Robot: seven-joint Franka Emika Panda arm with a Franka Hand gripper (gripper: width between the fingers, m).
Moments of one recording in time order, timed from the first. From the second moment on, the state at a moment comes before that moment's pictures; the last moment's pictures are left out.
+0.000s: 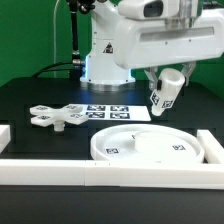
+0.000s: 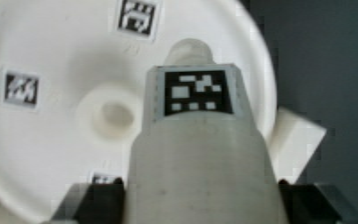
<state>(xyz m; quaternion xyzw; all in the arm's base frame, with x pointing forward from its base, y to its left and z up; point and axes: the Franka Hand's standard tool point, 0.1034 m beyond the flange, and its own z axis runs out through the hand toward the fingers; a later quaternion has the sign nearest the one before) 0.550 0.072 0.120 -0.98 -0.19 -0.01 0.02</state>
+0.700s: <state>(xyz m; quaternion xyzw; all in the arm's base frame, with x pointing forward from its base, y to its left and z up) 0.564 0.055 0.118 -0.96 -0.21 -0.15 0.00</state>
